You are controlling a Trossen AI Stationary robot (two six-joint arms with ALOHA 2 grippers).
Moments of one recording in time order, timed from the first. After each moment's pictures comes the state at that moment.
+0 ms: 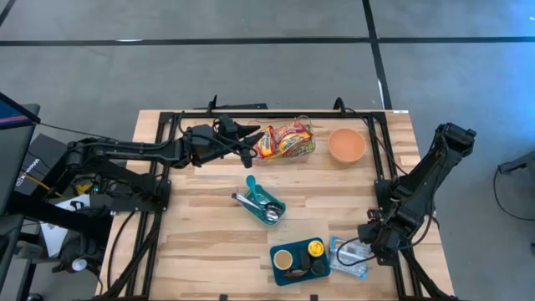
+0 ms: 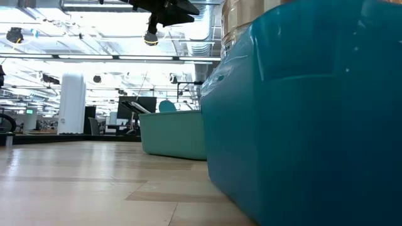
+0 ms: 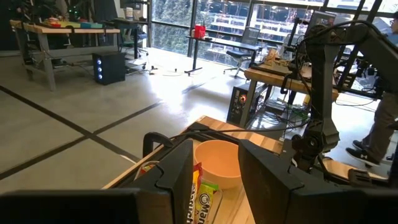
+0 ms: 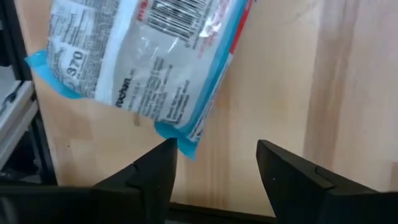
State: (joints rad) left arm 0.11 1.27 0.91 0.32 -0.39 -0.15; right arm 0.98 1.20 0.65 -0.78 -0.05 0.99
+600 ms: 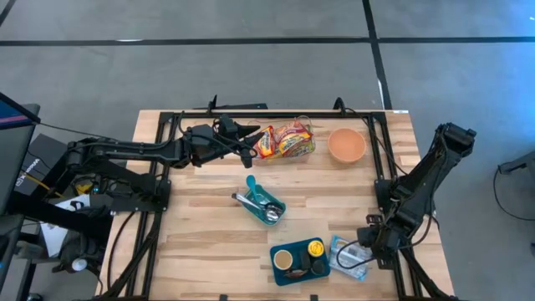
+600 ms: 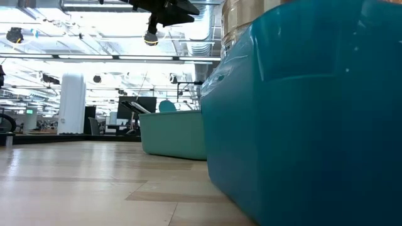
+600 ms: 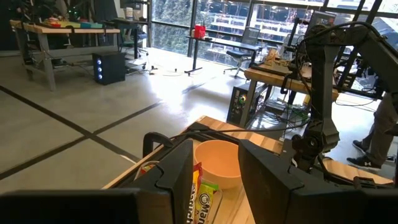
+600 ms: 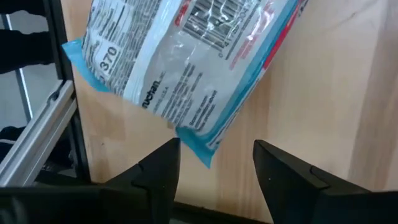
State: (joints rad) left arm 0.11 1.27 0.91 0.32 -0.39 -0.15; right arm 0.98 1.20 0.61 -0.65 -0.10 1.01
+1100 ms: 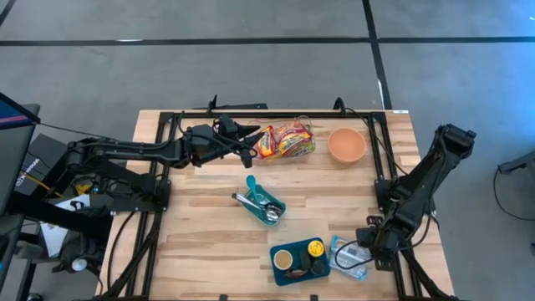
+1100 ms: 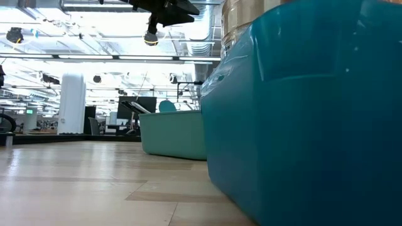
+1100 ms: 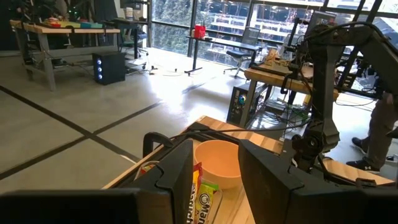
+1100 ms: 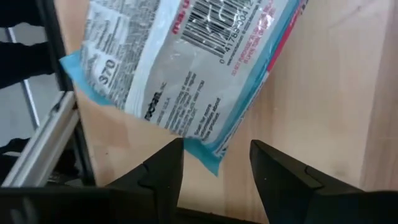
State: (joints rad) left arm 0.11 1.27 0.91 0.32 -0.39 -0.15; right arm 0.98 1.22 0.61 -0.62 -0.12 1.06
